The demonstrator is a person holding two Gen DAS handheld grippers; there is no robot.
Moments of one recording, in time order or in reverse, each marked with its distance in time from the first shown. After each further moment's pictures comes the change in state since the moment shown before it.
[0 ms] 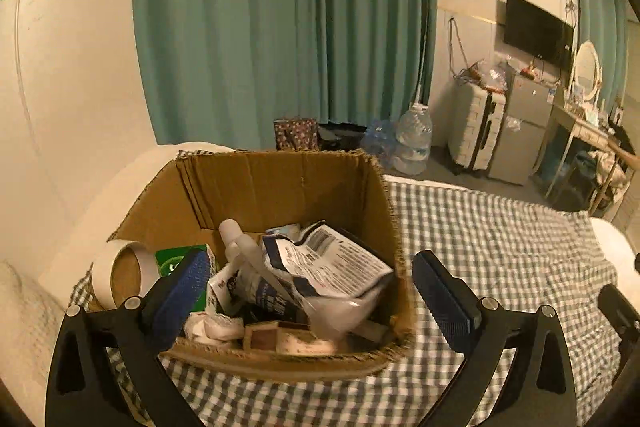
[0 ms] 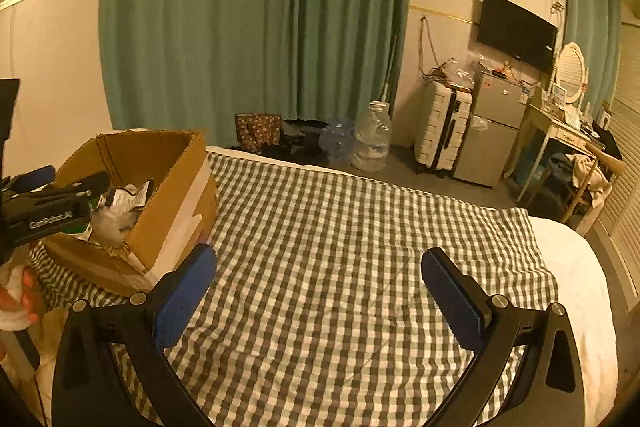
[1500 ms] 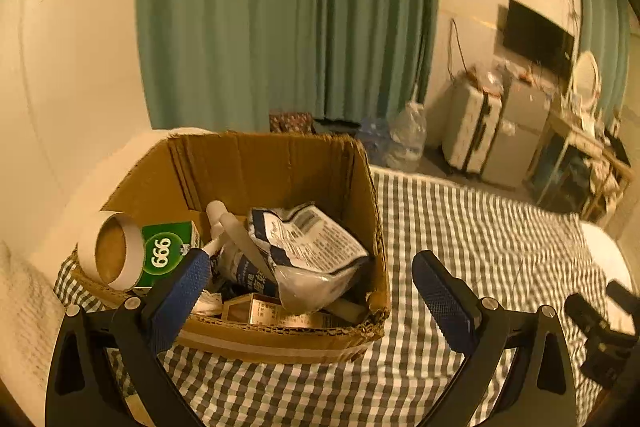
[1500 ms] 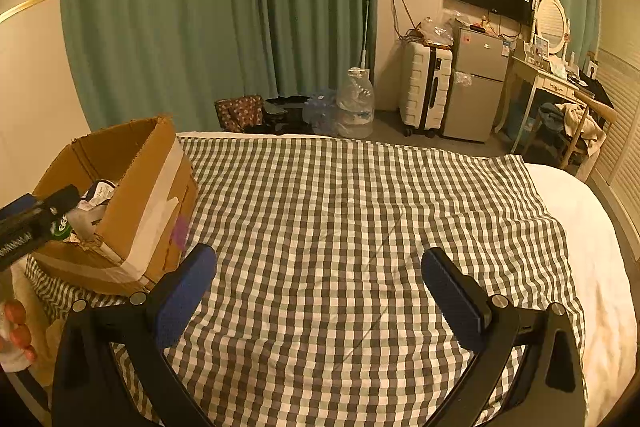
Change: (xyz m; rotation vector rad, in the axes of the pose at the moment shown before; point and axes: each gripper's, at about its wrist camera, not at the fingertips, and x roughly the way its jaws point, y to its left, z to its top) left arm -0.002 -0.006 -0.013 -0.046 0.012 -0.019; right arm 0.022 -0.018 -0.020 0.127 0.099 -0.026
